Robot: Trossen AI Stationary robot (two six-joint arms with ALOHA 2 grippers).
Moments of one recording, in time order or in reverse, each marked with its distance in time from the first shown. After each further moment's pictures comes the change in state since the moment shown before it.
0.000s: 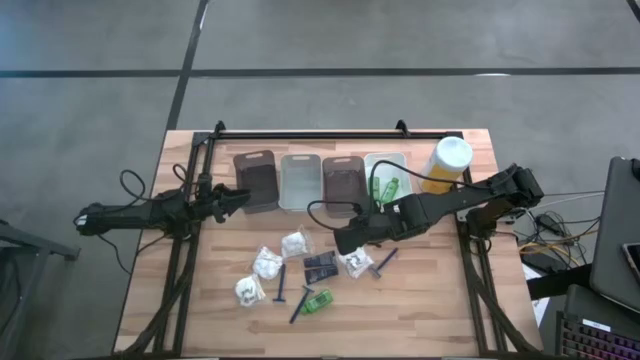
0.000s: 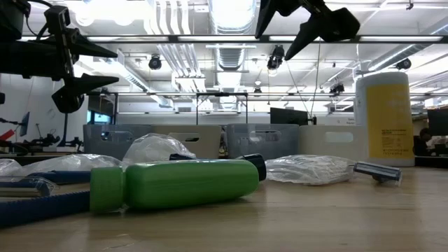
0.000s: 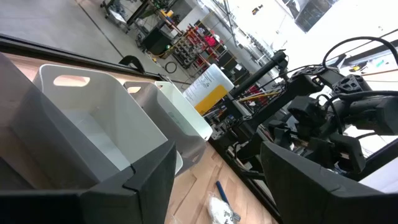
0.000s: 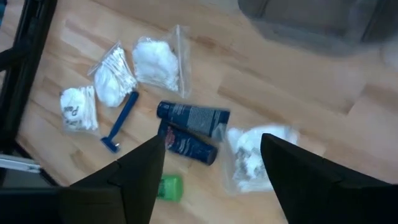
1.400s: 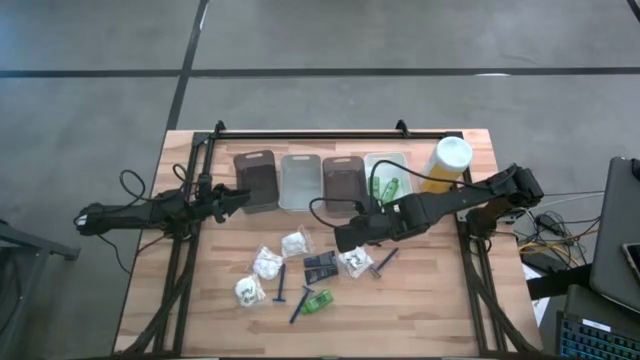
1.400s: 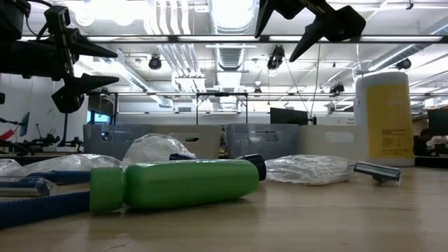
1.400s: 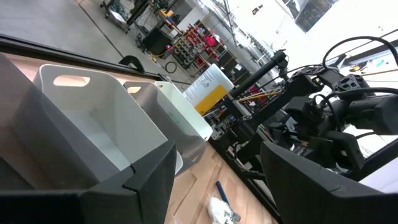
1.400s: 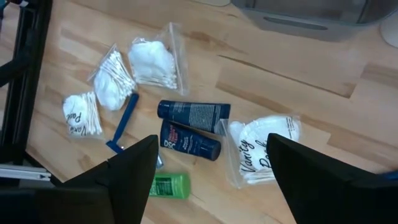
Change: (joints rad) left arm 0.000 0.000 0.000 0.000 0.000 0.000; right arm 0.000 -0.001 0.000 -0.011 -0.031 0.109
